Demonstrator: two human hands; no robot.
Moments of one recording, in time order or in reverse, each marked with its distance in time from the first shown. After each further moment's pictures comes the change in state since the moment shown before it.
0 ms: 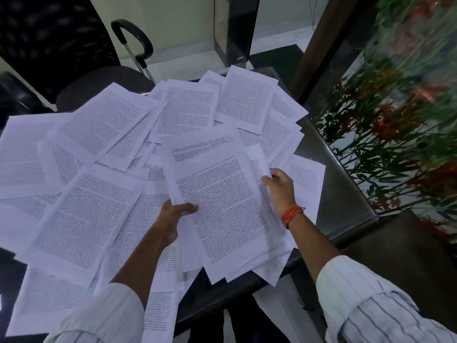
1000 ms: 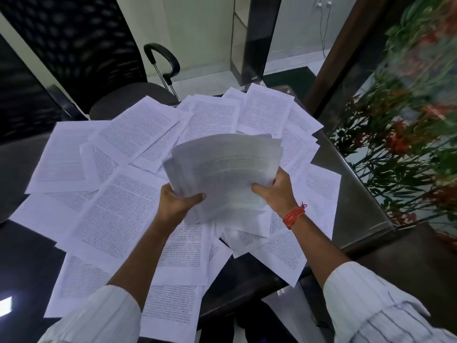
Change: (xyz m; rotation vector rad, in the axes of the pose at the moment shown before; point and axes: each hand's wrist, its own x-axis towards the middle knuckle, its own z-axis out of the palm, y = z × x) left_hand -0.058 0.060 -0.025 0.188 0.054 0.569; right_hand -0.071 -0.066 0.051 -0.008 -0.171 -0.325
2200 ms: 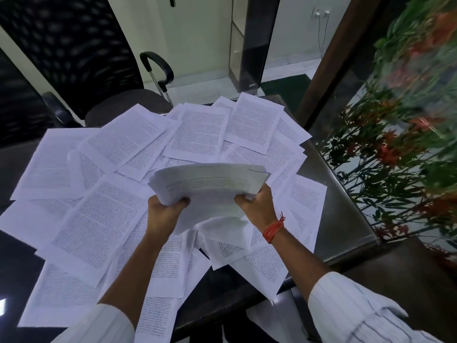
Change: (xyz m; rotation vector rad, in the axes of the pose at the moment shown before) left_hand -0.003 0.010 0.052 0.135 0.250 -0.121; right_hand 0.012 0.024 -0.015 0.042 -0.025 0.028
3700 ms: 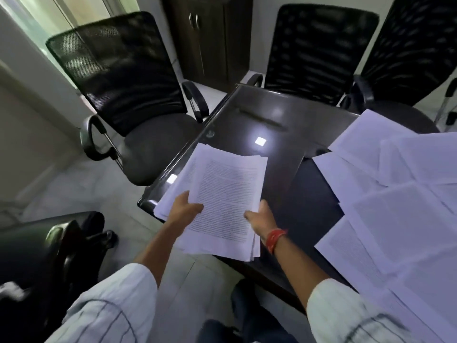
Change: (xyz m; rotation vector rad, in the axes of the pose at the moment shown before) left_hand -0.206 -0.132 -0.708 0.053 0.626 -0.418; right_hand -0.355 0.007 0.663 -0.393 -0.840 0.244
